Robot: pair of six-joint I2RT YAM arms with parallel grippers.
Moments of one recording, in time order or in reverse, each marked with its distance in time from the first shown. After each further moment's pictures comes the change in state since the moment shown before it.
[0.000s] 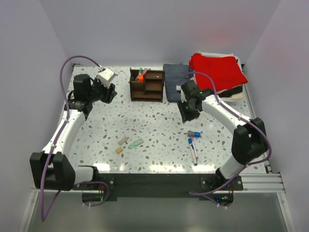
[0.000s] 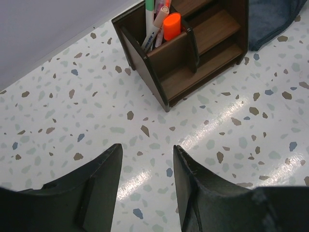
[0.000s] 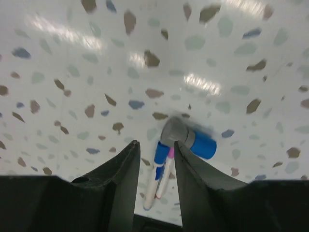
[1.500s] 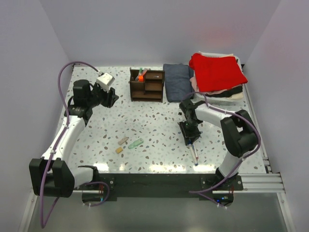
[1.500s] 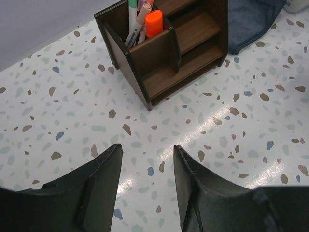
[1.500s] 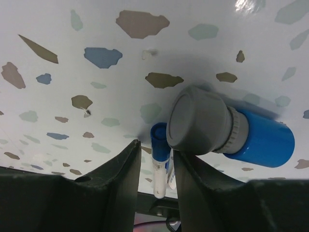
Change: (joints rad) left arm 0.000 -0.070 -0.100 0.060 0.047 -0.078; right arm 0.011 0.125 -0.264 -0.025 -0.102 0.100
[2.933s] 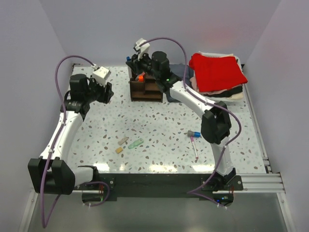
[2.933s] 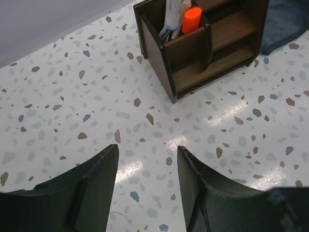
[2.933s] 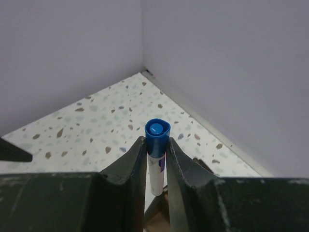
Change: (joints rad) left arm 0.018 0.022 0.126 -0.140 -0.120 0.000; right arm 0.195 0.338 0.876 1.050 -0.111 -0.253
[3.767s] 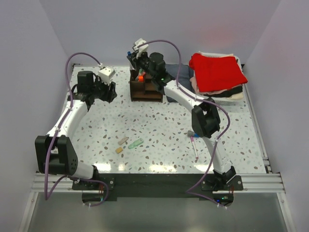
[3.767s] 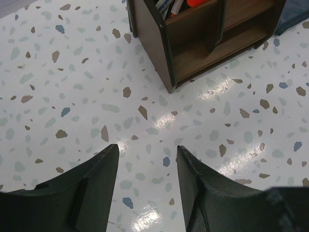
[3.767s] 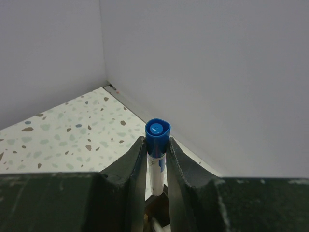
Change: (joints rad) left arm 0.002 0.210 0.063 -0.013 0.028 0.008; right arm -0.023 0.232 0.179 0.177 0.088 -0.084
